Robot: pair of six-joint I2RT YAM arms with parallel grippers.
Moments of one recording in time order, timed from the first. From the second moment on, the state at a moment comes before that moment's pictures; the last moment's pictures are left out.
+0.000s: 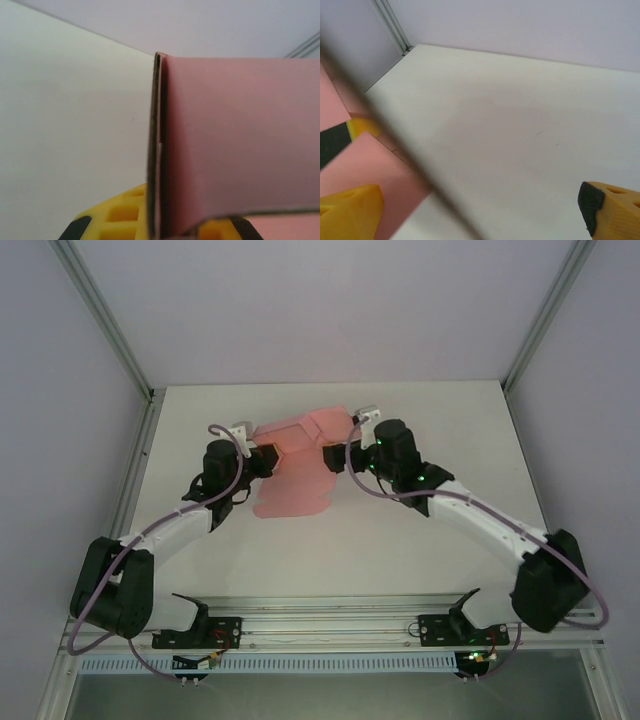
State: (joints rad) left arm -0.33 1.34 0.72 0.33 0.22 -0.57; right arm 0.65 1.34 1.04 -0.09 0.03 0.18
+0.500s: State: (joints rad) left arm -0.34 1.28 0.72 0.31 0.35 -0.47; right arm 0.21 0.94 0.97 -0.19 -0.26 0.19
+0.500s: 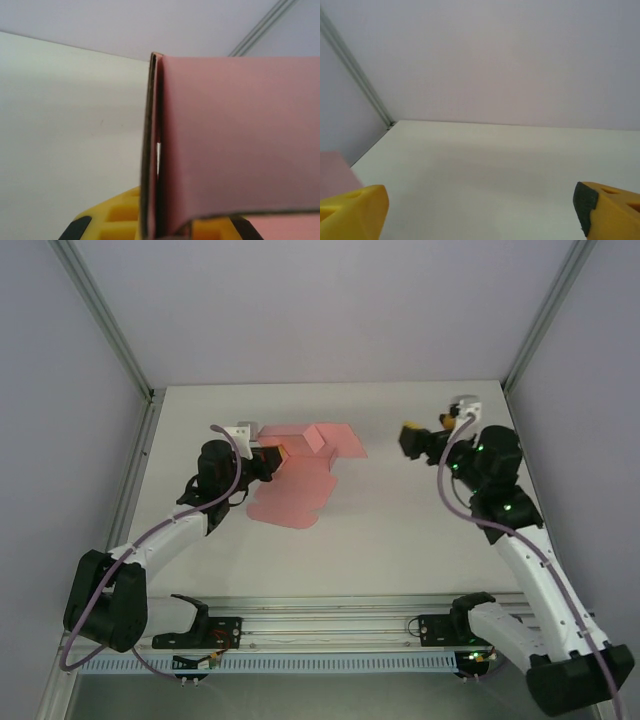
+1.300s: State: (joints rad) left arm -0.34 1.38 0.79 0.24 0.40 -0.45; right arm 0.44 1.43 1.33 -0.55 -0.90 -0.25
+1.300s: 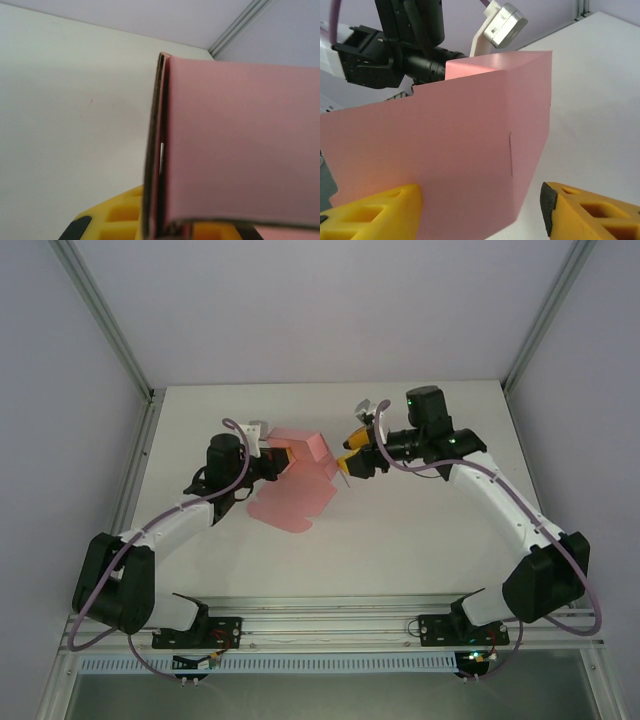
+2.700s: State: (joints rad) left arm -0.34 1.38 0.83 -0.03 0.19 -0.44; right arm 0.65 1.59 1.41 -0.51 -0.47 -0.10
